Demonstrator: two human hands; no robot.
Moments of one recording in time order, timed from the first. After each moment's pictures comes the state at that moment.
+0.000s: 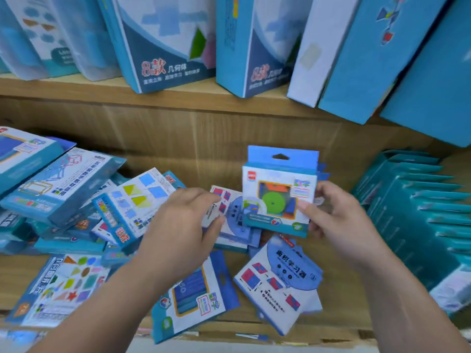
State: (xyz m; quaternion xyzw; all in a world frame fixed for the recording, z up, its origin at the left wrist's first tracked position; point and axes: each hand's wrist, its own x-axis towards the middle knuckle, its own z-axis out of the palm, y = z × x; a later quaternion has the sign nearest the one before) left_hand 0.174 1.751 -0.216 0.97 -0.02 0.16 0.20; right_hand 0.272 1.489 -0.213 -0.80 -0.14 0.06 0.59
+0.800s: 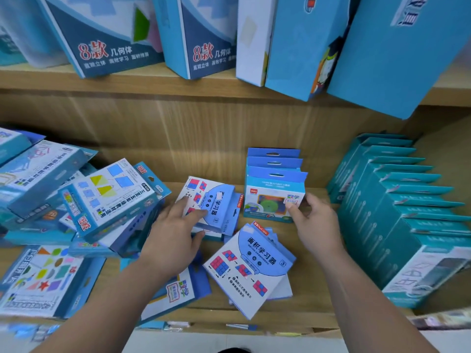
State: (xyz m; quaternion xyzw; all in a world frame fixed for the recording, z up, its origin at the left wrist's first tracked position) left_hand 0.192 1.717 -0.295 0.98 0.09 0.04 0.15; right_hand 0.305 1.448 -0.308 -0.89 -0.05 -0.07 0.44
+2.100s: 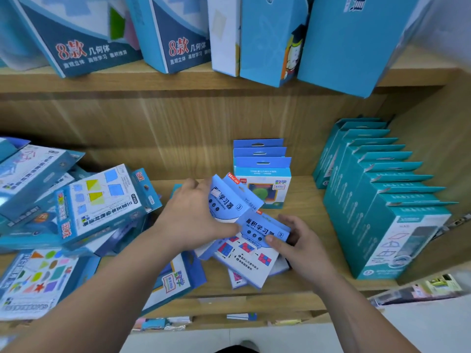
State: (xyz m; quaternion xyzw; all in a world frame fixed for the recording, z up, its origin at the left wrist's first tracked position) left_hand 0.209 1.669 -0.227 0.97 0.06 -0.02 0.23; right_hand 0.230 1.430 -0.326 -0.78 0.02 0.15 0.61
